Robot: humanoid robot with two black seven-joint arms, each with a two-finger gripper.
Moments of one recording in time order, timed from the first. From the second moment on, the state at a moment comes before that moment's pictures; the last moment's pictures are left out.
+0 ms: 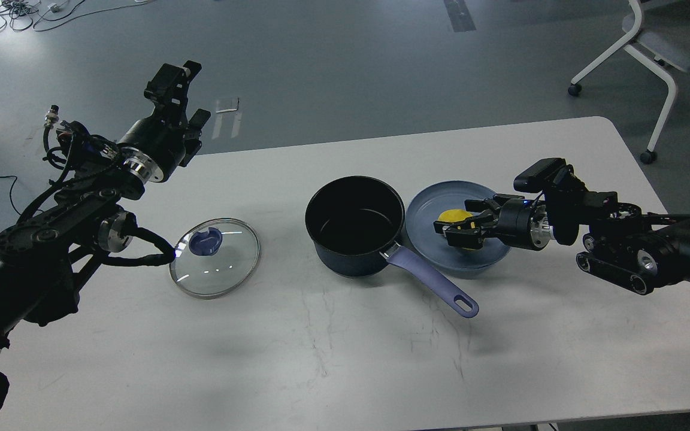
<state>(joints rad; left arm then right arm) -0.95 0.47 -0.34 -0.83 0.37 -0.03 -0.43 0.93 -0.33 -0.15 0.67 -1.43 -0.13 0.49</state>
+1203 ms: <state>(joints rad) -0.96 0.46 -0.33 -0.83 0.37 -0.02 -0.43 1.16 -0.18 -0.17 0.72 -1.29 -0.17 0.49</state>
